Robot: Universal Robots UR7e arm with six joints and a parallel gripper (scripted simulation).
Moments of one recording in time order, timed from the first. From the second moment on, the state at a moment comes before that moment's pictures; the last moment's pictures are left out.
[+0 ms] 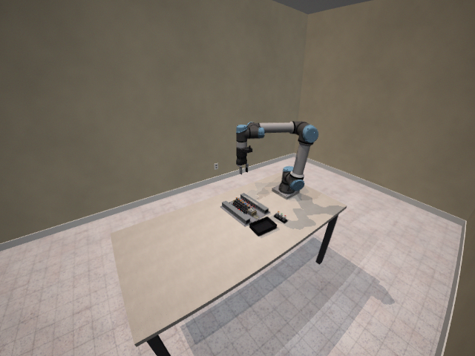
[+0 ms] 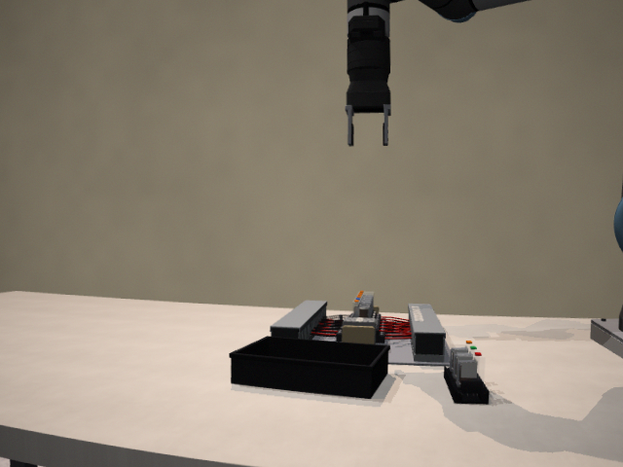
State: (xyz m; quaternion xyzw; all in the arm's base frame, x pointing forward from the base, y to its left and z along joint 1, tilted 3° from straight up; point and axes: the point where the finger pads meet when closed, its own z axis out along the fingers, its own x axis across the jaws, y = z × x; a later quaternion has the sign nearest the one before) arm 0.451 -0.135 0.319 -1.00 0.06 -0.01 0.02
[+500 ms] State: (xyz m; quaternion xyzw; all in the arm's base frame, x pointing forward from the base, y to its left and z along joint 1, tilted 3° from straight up) arm 0.453 -0.134 0.269 -1.00 0.06 -0.02 0.02
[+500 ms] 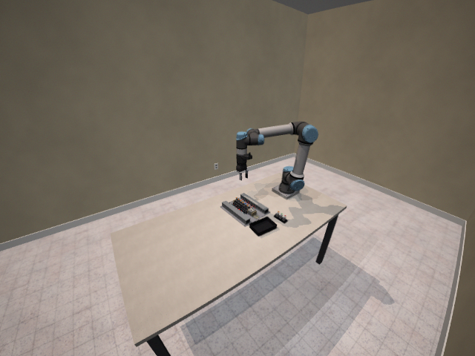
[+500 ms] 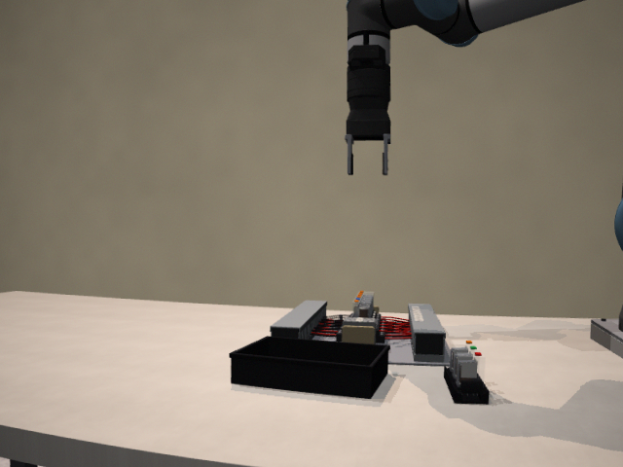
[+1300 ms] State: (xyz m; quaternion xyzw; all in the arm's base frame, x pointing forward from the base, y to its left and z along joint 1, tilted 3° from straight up) arm 0.457 -0.132 0.194 -1.00 0.06 -0.02 0.02
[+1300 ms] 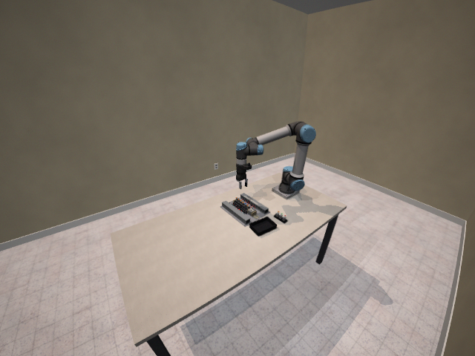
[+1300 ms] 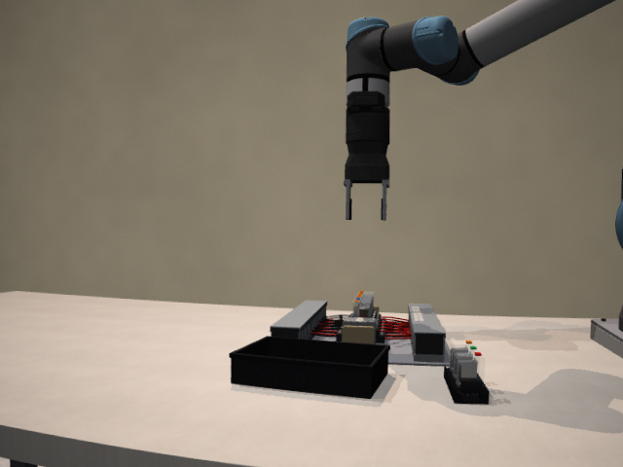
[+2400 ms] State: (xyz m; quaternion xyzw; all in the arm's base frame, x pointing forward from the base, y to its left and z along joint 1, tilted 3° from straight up) arm 0.458 -0.133 0.203 -1.00 0.06 -0.02 0.02
